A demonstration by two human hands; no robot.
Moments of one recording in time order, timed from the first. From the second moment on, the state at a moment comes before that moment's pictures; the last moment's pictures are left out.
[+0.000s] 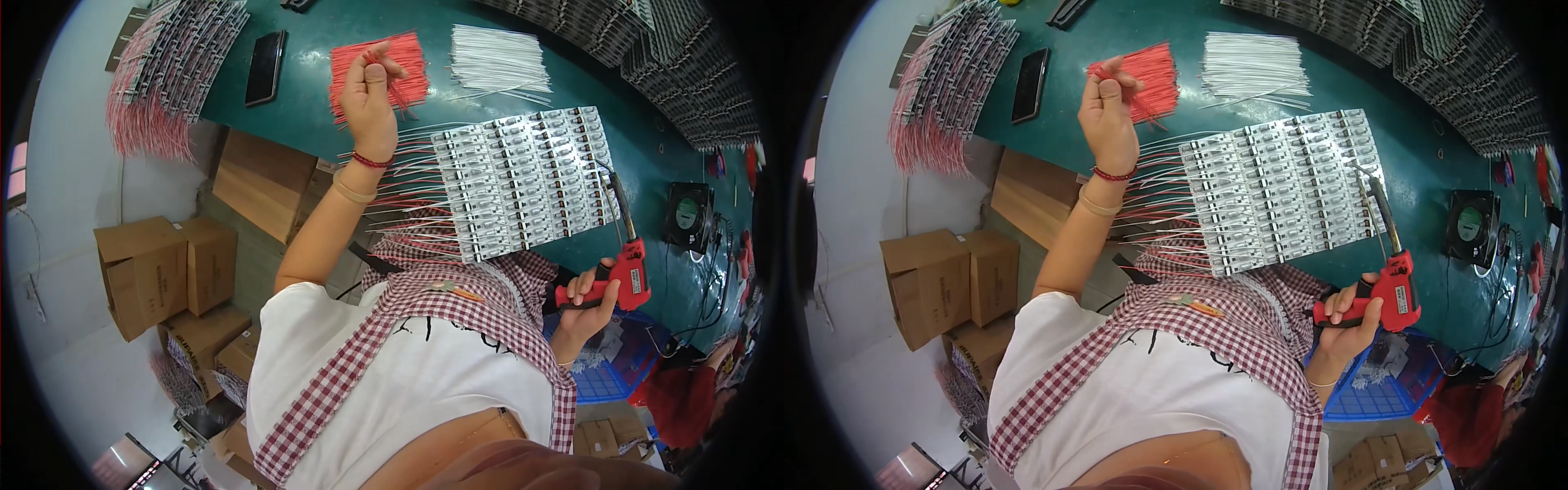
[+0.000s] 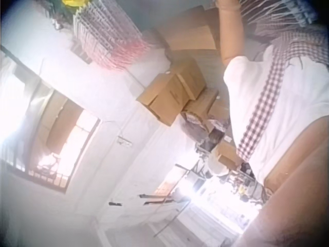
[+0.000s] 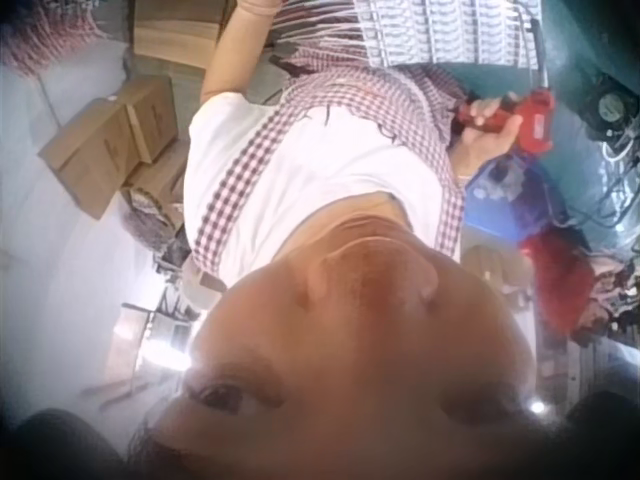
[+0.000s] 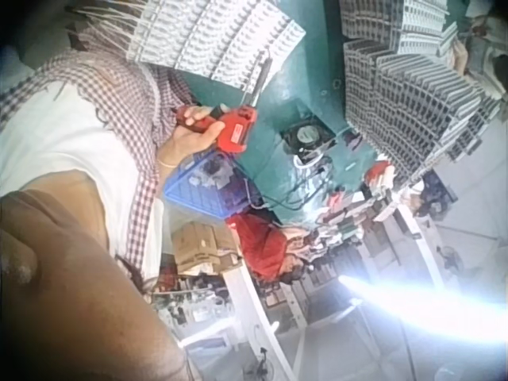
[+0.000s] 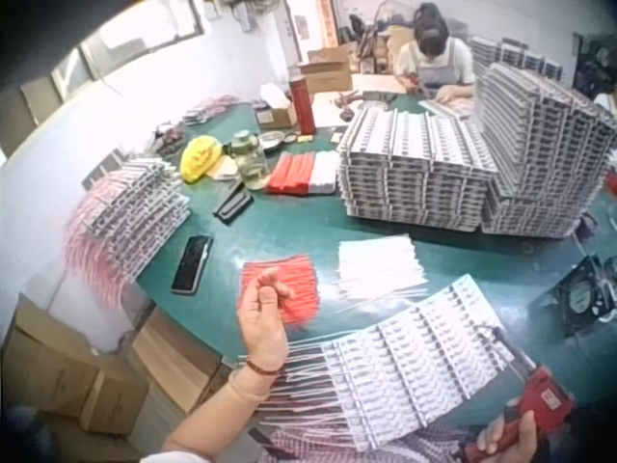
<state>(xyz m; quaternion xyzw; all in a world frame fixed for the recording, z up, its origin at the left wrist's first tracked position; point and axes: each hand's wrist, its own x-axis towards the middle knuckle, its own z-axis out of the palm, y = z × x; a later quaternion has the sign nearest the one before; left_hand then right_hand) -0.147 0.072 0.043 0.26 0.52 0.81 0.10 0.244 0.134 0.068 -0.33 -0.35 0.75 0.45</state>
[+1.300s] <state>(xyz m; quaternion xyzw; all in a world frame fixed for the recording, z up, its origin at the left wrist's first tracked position) -0.105 0.064 0.053 0.27 0.50 0.82 0.11 0.235 0.129 0.075 -0.32 -0.35 0.77 0.44</state>
